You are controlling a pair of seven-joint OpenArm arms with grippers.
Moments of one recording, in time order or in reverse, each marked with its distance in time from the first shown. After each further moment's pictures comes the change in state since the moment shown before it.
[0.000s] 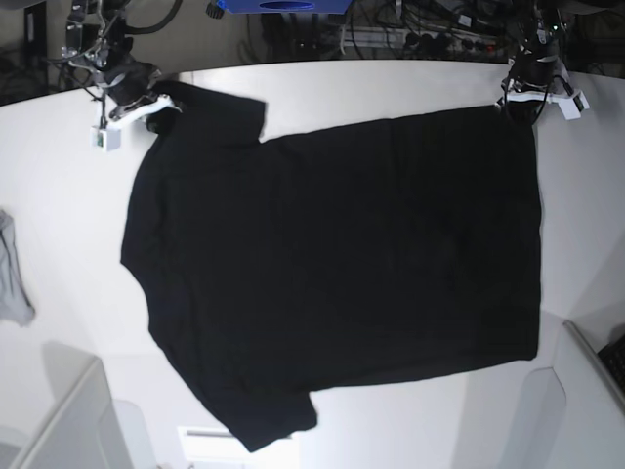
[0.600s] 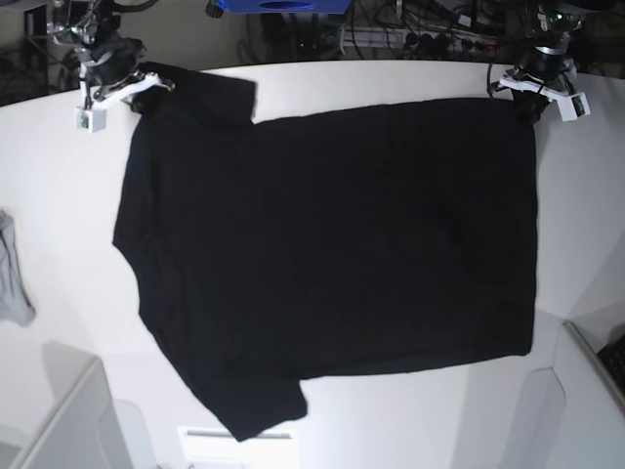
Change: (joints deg) left arm 5.3 -1.0 -0.6 9.1 11.3 -6.0 0.2; right arm -8.1 -0.2 4.0 10.1 -1.0 -1.0 -2.0
